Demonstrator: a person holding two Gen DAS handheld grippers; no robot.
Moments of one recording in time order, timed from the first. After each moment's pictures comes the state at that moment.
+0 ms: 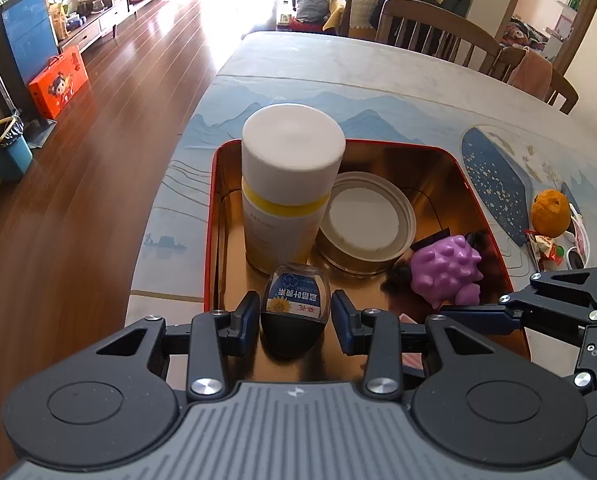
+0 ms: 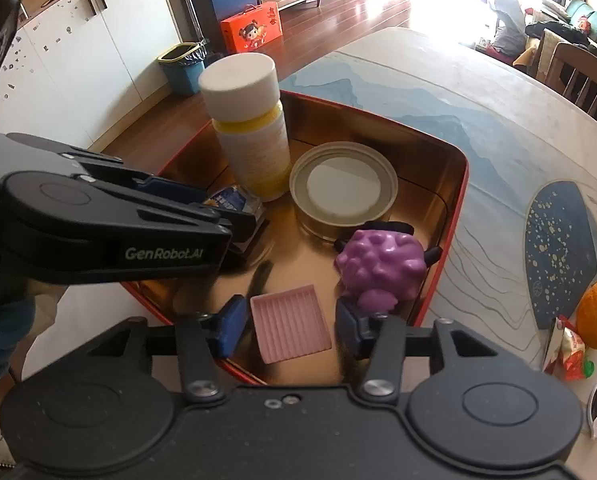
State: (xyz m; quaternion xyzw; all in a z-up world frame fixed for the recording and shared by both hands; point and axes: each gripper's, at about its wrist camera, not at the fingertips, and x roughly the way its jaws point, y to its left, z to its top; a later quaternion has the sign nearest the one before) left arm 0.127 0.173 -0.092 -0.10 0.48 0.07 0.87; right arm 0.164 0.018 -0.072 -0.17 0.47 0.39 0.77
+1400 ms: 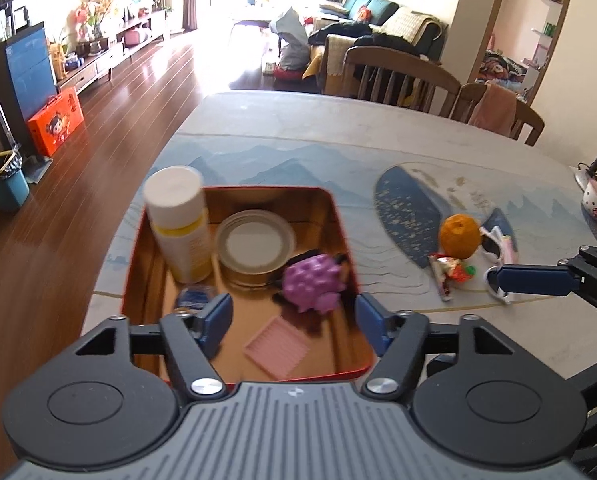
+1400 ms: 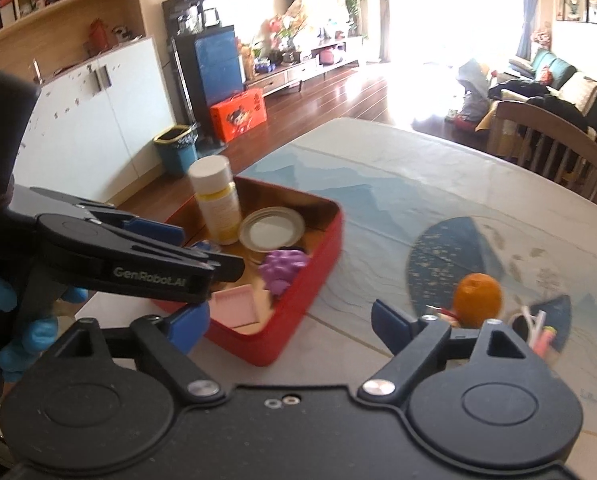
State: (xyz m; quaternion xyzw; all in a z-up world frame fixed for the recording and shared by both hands) left arm 0.094 0.081 -0.034 -0.09 0.41 0.07 0.90; right arm 0.140 -0.109 -0.005 -0.11 0.36 0.40 0.84
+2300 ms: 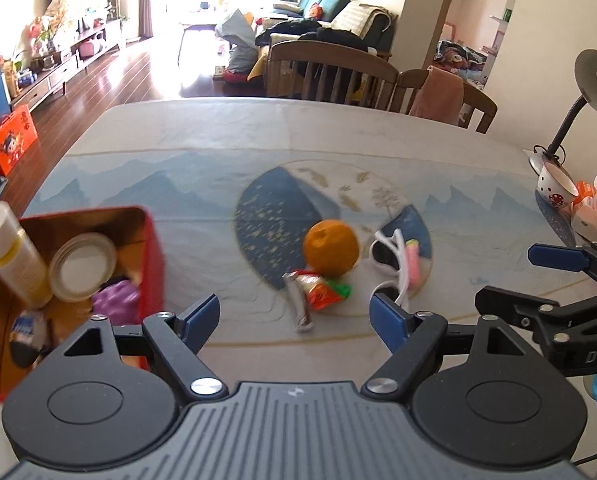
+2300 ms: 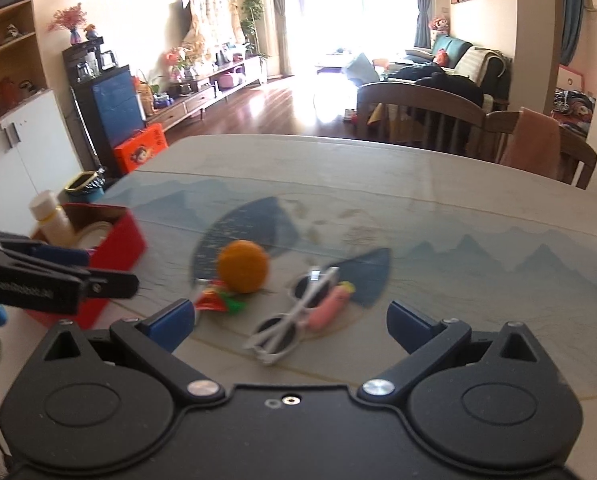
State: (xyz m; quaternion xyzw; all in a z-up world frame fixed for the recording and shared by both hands) left arm 0.157 -0.052 -0.043 -0.08 0.41 0.02 0.91; right arm 0.220 -0.278 -0.034 -0.06 0.35 0.28 0.89
